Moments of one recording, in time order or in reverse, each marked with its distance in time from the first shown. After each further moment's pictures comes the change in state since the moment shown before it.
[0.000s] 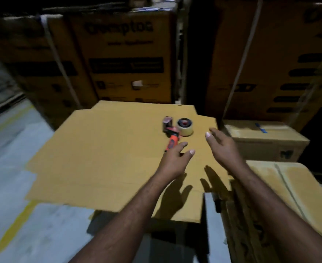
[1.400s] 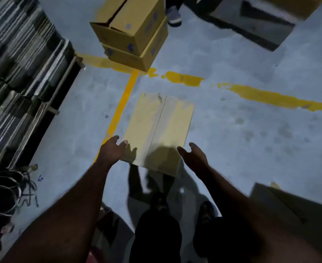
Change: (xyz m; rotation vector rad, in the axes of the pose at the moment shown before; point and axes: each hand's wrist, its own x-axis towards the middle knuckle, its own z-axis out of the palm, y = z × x) left_hand -0.634 -0.660 -0.269 -0.332 1.373 -1.638; right_hand -0.496 -0.032 0.860 -0.632 -1.840 -0.483
